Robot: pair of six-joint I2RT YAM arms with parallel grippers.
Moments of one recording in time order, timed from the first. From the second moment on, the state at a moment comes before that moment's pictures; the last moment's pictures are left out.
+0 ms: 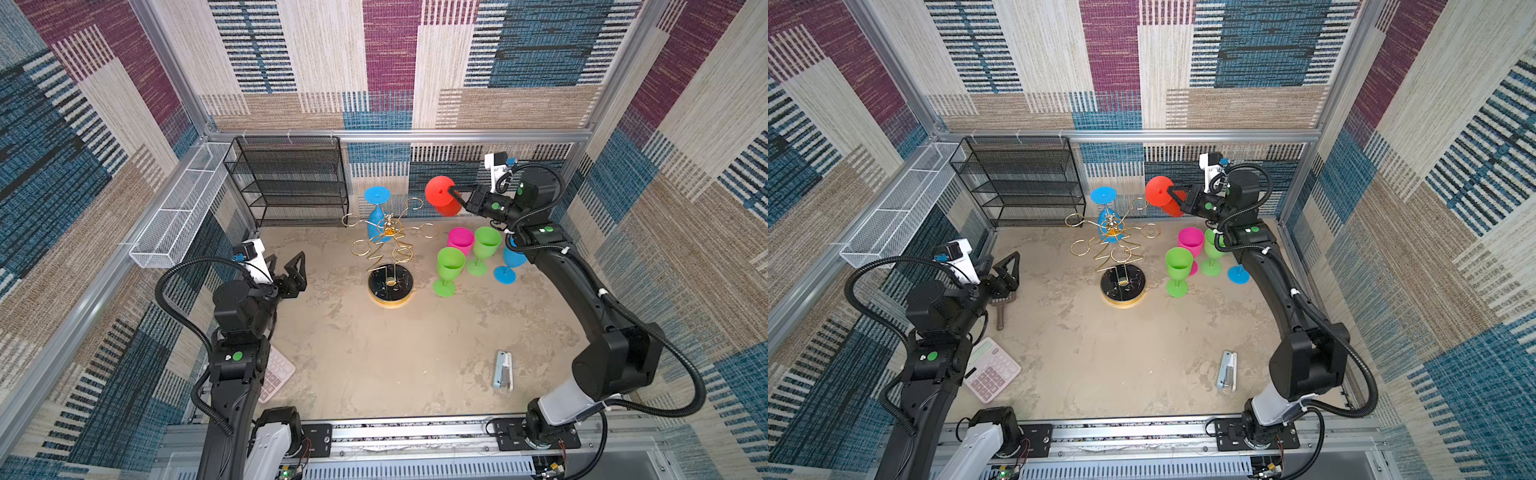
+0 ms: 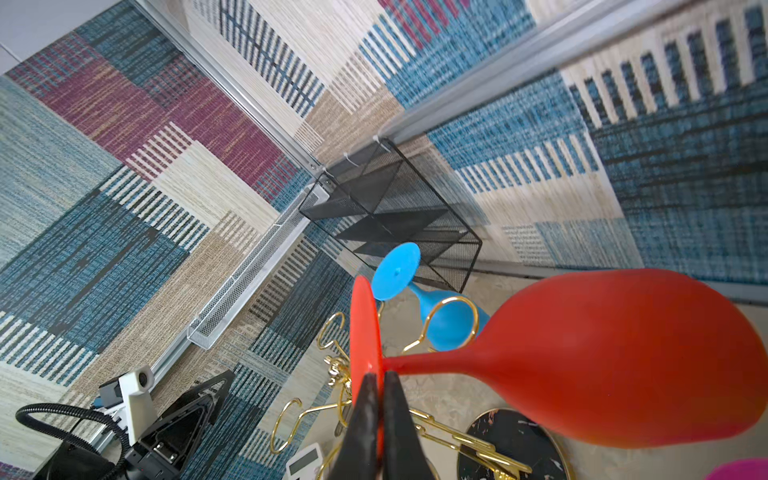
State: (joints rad) left arm 0.07 0.75 0.80 -0.06 0.35 -0.33; right arm 0.19 1.56 1.58 -0.06 -0.67 0.64
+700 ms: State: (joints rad) left arm -0.19 1.17 1.03 0.67 0.98 -0.92; right arm 0.45 1.38 1.69 -0.24 -0.63 0.31
